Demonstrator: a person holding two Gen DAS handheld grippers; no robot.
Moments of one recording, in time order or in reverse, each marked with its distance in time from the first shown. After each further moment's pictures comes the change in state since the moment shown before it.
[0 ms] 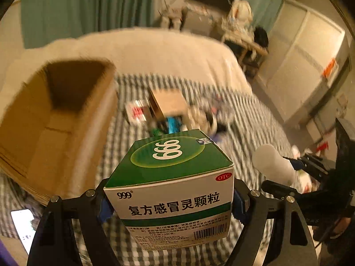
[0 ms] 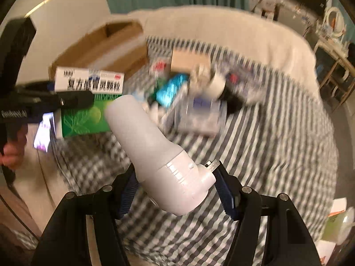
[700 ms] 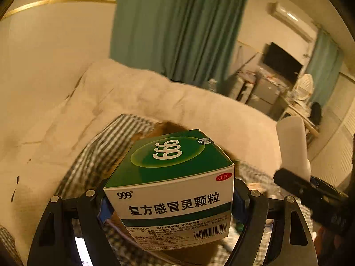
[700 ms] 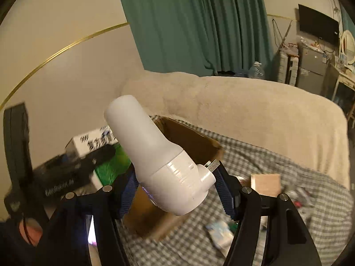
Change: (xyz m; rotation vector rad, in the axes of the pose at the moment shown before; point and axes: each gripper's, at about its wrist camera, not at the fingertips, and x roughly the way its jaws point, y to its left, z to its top) left arm -0.075 0.202 0.058 -0.346 -0.264 0.295; right arm -0.023 0.150 0.211 0.026 -0.293 0.173
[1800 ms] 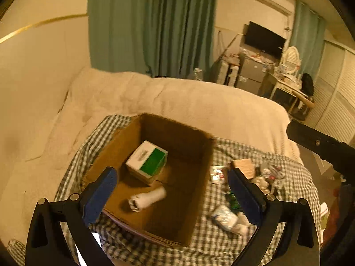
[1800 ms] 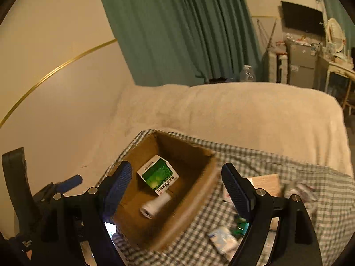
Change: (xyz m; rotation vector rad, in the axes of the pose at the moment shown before) left arm -0.053 -0.088 -0.035 0.199 0.010 -0.026; right arm -0.039 -0.020 -0.009 0.103 -0.120 -0.059
